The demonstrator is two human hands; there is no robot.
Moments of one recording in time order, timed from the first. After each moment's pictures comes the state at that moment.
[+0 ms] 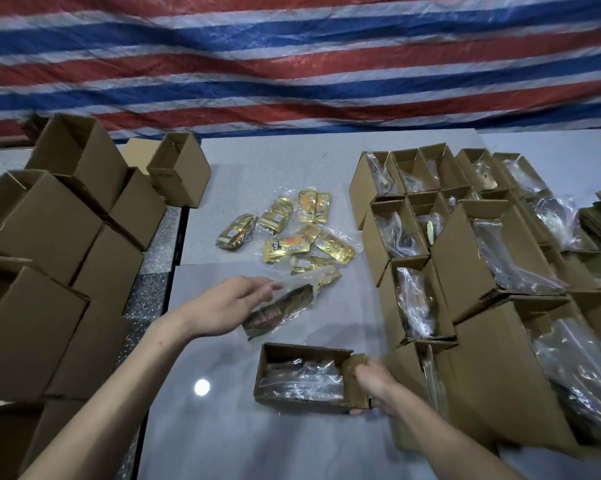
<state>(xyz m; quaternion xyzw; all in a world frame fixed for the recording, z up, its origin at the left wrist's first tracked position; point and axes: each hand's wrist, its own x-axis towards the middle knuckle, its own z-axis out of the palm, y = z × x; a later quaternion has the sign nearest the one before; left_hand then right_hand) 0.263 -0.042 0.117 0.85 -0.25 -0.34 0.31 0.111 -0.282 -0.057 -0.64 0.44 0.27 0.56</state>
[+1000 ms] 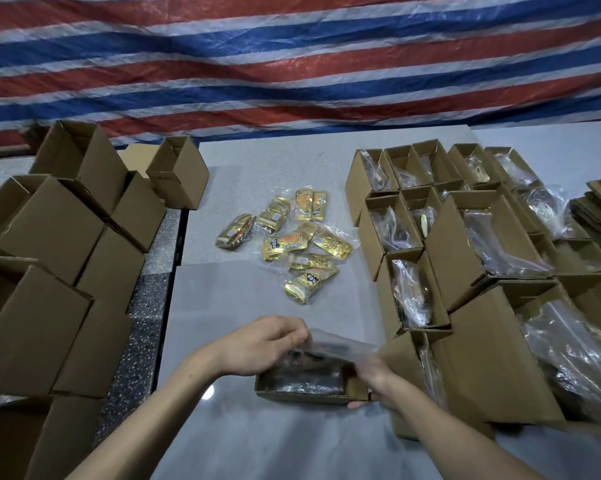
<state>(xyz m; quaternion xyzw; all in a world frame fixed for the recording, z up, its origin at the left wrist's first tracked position) 0.201 -0.064 0.098 0.79 -0.34 -0.38 0.35 0.099 -0.278 -0.052 -0.60 0.44 0.27 0.61</state>
